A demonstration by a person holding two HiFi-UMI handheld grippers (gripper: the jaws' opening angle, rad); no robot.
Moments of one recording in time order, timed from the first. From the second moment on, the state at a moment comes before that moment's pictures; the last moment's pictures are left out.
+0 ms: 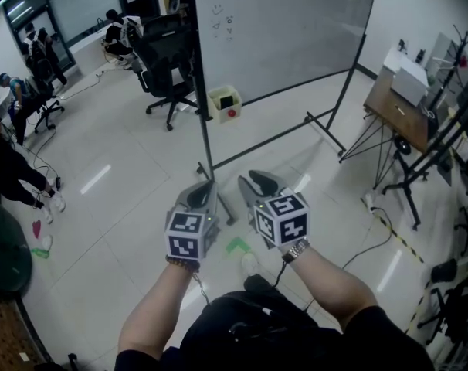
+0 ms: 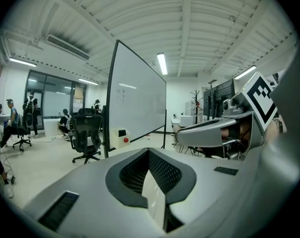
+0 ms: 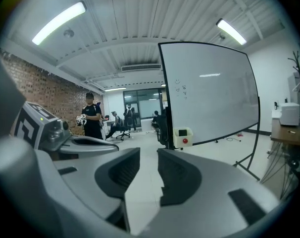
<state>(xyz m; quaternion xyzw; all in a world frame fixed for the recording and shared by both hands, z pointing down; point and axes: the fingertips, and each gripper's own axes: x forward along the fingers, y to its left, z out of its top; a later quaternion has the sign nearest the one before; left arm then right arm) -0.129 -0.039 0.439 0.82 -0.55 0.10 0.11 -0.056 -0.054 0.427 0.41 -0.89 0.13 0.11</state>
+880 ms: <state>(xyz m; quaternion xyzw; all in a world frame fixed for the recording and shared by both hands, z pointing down) -0.140 -0.236 0.471 0.77 -0.60 0.13 0.15 -0.073 -0.286 0.467 0.37 -0.90 0.15 0.15</state>
